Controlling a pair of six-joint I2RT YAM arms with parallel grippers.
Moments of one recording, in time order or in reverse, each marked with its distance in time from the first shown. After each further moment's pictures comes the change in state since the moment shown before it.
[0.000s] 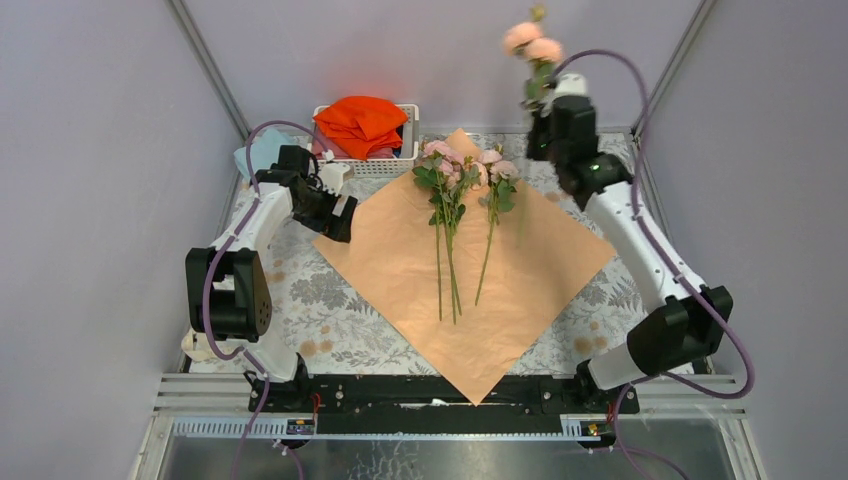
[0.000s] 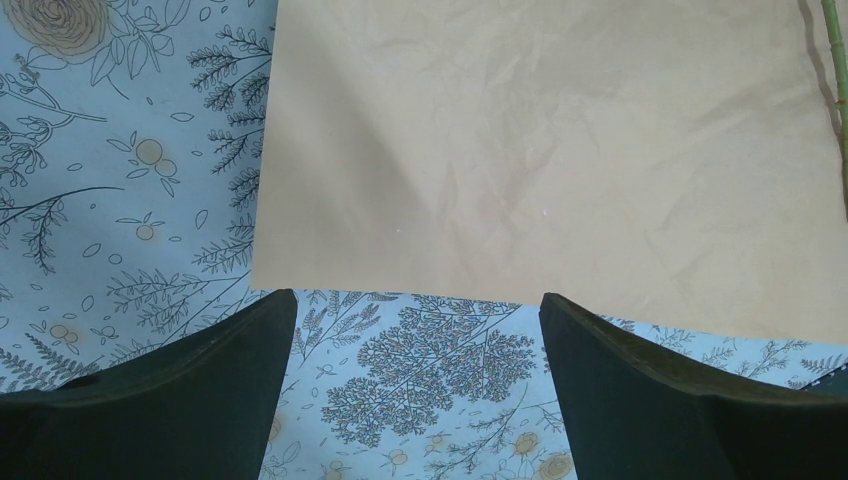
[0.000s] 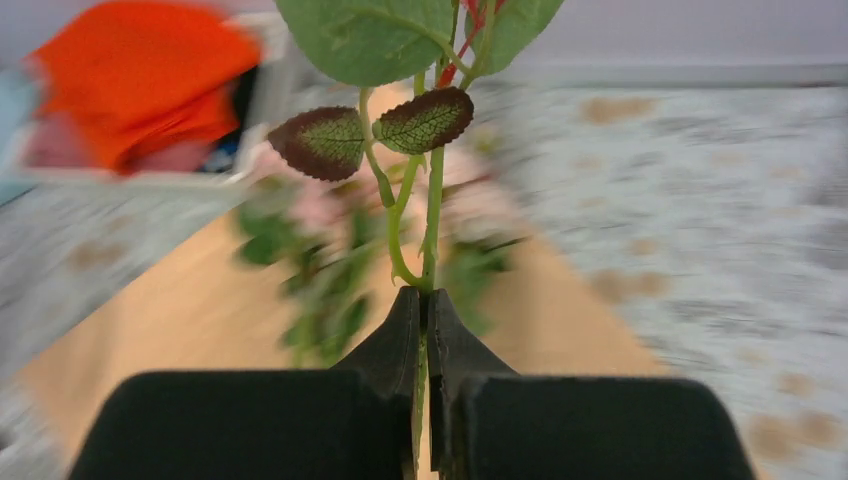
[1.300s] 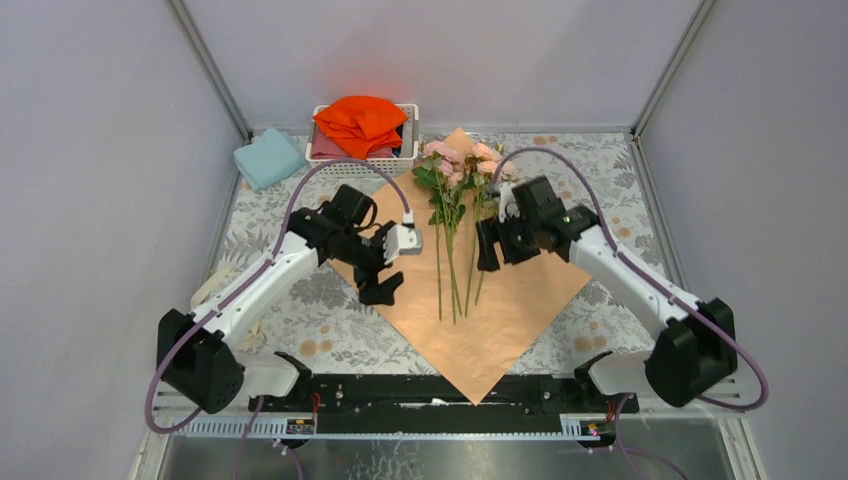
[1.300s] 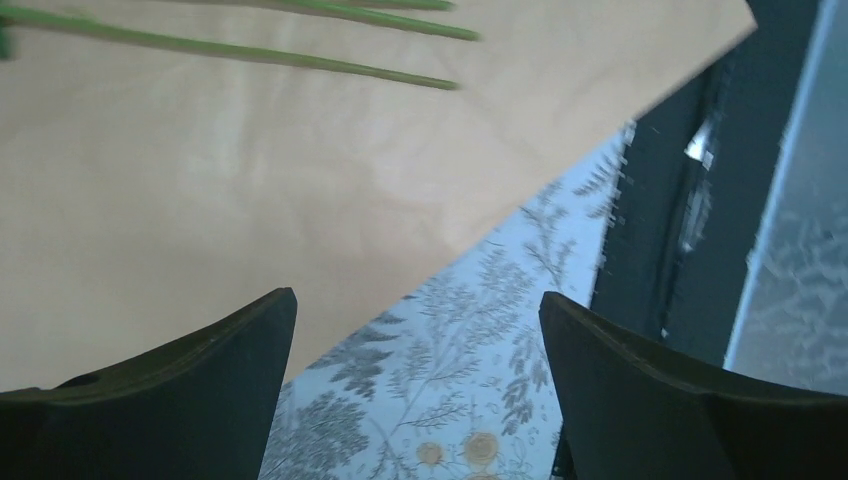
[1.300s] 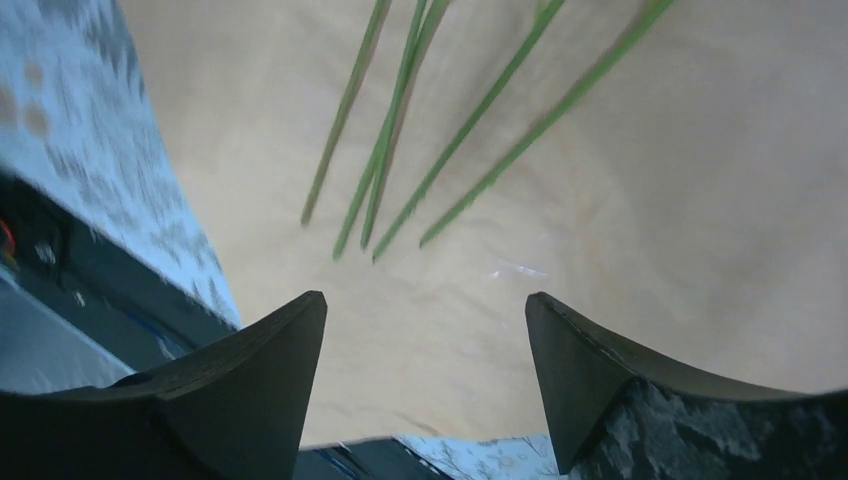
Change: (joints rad) left arm -0.470 -0.306 -0.121 -0.143 0.209 0.278; right arm 0.264 -0.105 -0.349 -0.322 -0.457 0.025
